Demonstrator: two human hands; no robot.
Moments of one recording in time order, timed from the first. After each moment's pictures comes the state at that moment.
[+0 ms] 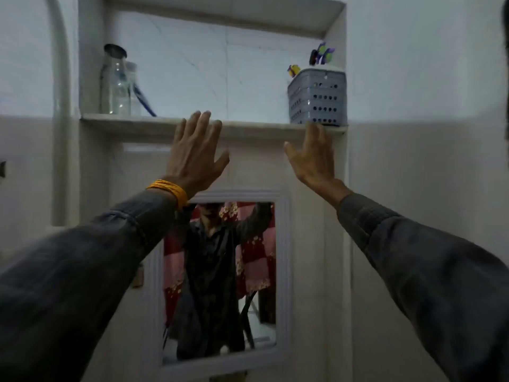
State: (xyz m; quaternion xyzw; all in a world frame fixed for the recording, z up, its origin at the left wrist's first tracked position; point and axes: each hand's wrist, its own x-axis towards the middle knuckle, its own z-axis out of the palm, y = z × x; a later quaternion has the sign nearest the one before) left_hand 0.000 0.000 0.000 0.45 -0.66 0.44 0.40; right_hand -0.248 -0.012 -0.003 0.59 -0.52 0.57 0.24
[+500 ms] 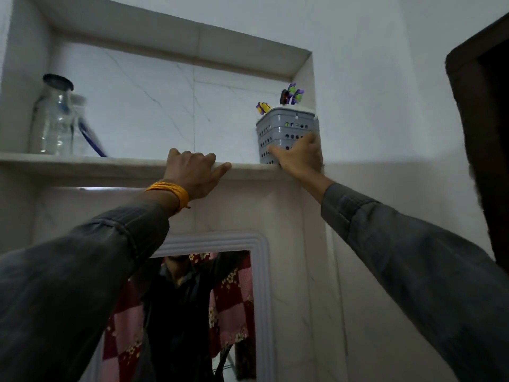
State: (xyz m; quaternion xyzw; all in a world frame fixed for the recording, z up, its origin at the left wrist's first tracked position) left_hand -0.052 -0.066 0.074 0.48 -0.68 0.45 0.33; right_hand -0.284 -0.059 0.093 0.49 -0.55 0.66 0.14
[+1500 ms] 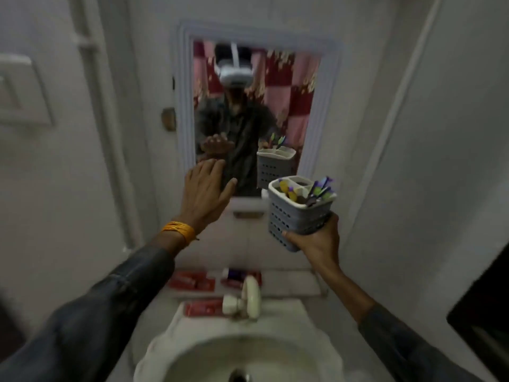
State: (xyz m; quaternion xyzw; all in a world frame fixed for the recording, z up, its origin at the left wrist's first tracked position) left_hand 0.038 0.037 -0.356 0.56 -0.72 0.14 0.38; right_hand -0.229 0.072 -0.429 0.52 -0.60 0.57 -0.24
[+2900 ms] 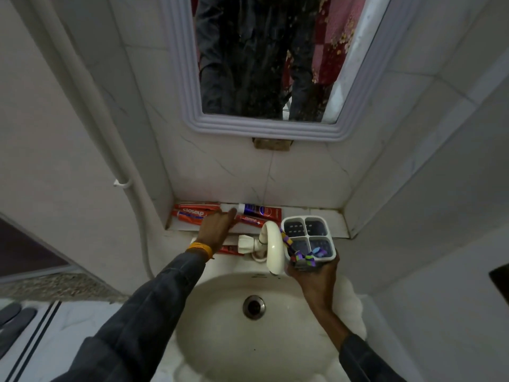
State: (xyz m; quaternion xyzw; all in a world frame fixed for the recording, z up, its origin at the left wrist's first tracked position) left_hand 0.056 0.000 -0.668 0.62 -0.77 -0.05 0.13; right_hand -0.225 0.095 -0.724 0.46 -0.65 0.52 -0.32
